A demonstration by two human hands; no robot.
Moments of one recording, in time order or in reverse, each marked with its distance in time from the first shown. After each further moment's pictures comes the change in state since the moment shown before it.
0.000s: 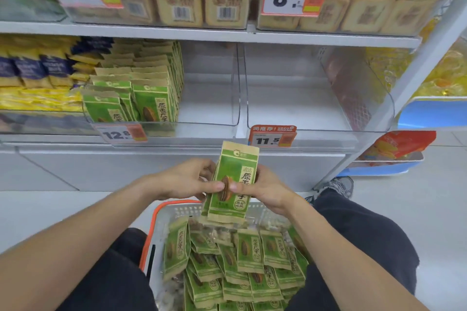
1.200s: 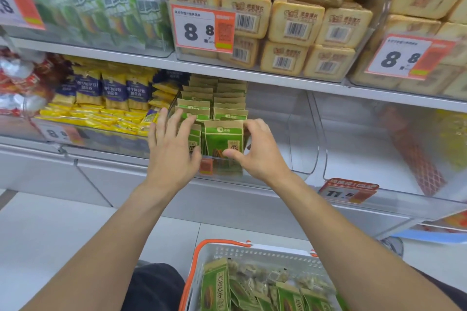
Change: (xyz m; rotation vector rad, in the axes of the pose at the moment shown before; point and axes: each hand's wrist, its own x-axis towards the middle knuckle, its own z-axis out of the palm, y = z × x) left_hand -0.040 -0.050 -0.151 0.763 1.190 0.169; right_hand 0.146 -0.120 0.119 -0.901 0.323 -0.553
